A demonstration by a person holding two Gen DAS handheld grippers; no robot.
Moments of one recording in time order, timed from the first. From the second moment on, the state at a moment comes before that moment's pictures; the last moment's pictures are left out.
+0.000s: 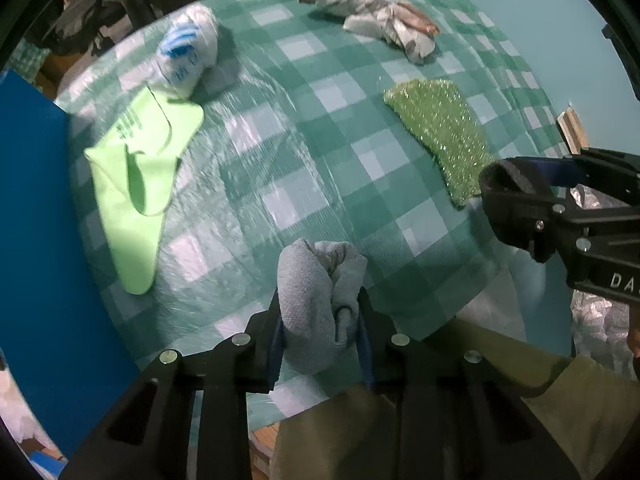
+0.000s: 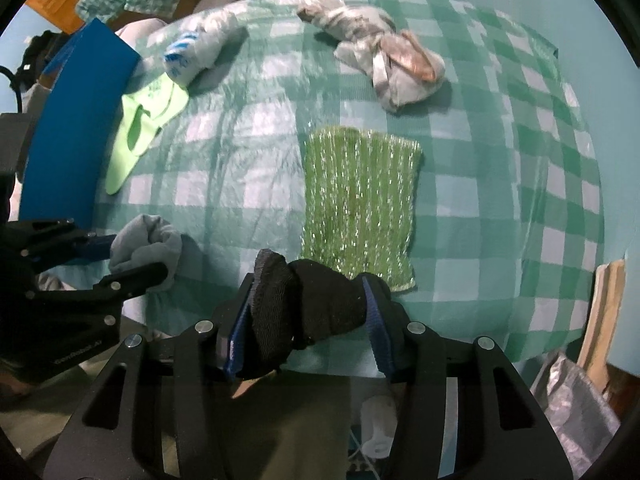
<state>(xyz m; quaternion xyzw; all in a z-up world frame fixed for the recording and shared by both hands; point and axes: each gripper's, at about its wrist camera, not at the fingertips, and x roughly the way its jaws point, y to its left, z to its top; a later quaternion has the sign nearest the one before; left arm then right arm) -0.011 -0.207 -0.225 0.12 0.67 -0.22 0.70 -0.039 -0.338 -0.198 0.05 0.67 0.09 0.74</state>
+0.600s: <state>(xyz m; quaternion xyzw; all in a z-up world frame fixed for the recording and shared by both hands) -0.002 -0.173 -0.169 0.09 0.64 -0.20 0.74 -0.014 -0.328 -0.157 0.04 0.65 0.12 0.75</state>
